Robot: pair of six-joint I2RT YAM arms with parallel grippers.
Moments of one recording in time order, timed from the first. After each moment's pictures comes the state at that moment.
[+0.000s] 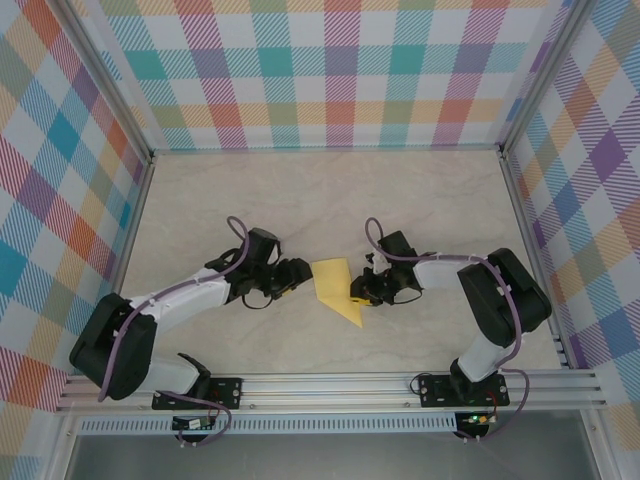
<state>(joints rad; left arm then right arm) -0.58 1.38 0.72 -0.23 0.37 -0.97 0.51 1.67 0.70 -0.17 -0.66 0.75</state>
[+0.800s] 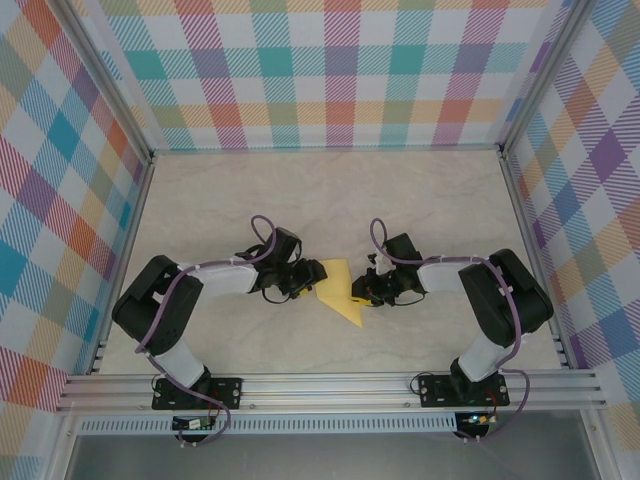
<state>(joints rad) -0.62 1.66 0.80 -0.08 0.38 -1.05 0.48 1.67 0.65 -0.08 -0.71 0.75</state>
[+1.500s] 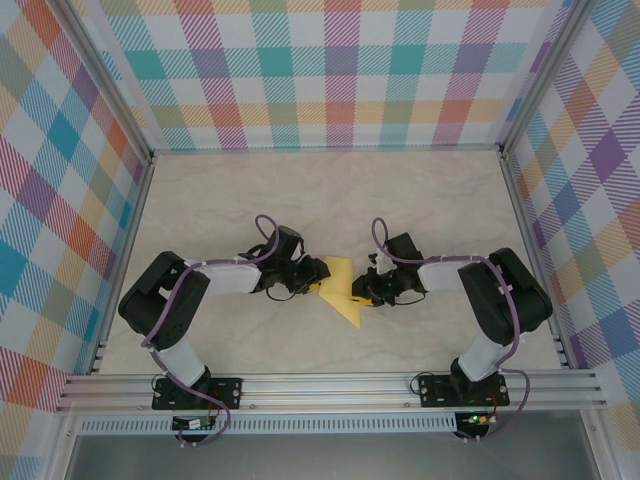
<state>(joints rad) -0.62 1.70 0.80 0.04 0.45 -1.10 0.47 1.68 0.65 -0.07 -0.74 0.76</state>
